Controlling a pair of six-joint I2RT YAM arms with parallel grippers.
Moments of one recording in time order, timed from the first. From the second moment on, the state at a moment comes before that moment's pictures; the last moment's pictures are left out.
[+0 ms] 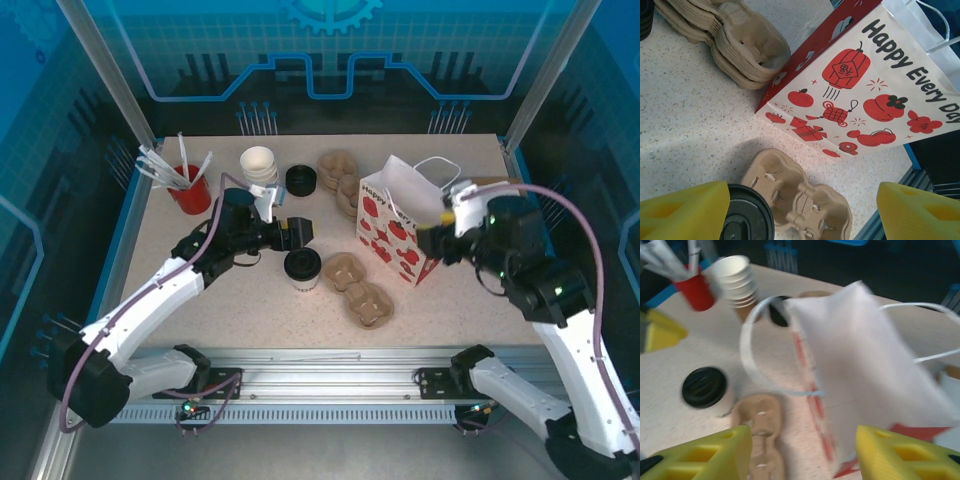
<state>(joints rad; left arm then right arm) -0.47 1.14 0.93 -0.31 0.36 -0.54 0.45 0.82 1.26 -0.98 -0.08 0.02</state>
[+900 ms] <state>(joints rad) -0.38 1.03 0.92 -0.40 0.34 -0.53 0.80 1.51 0.94 -0.68 0.05 0.13</state>
